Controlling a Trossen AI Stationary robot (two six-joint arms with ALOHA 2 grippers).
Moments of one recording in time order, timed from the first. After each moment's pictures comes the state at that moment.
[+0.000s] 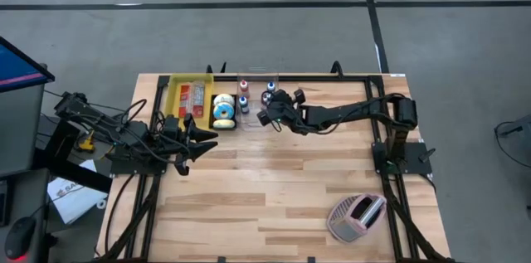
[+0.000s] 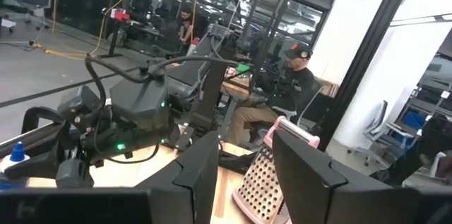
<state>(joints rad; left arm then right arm) -0.46 0.74 0.62 0.25 -0.58 -0.29 -0.13 1.87 1.20 0.00 0.80 0.44</state>
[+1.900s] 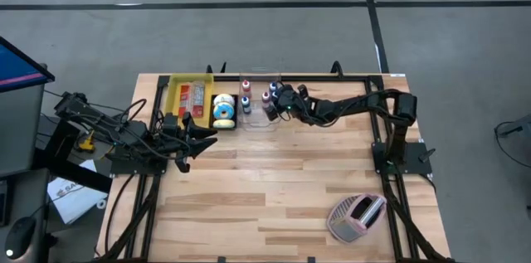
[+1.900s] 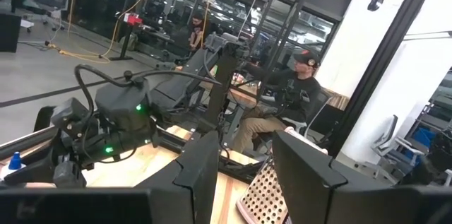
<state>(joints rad) -0.46 0.74 0.62 0.27 -0.63 -0.31 -0.29 1.87 1.03 0.25 0.55 0.35</state>
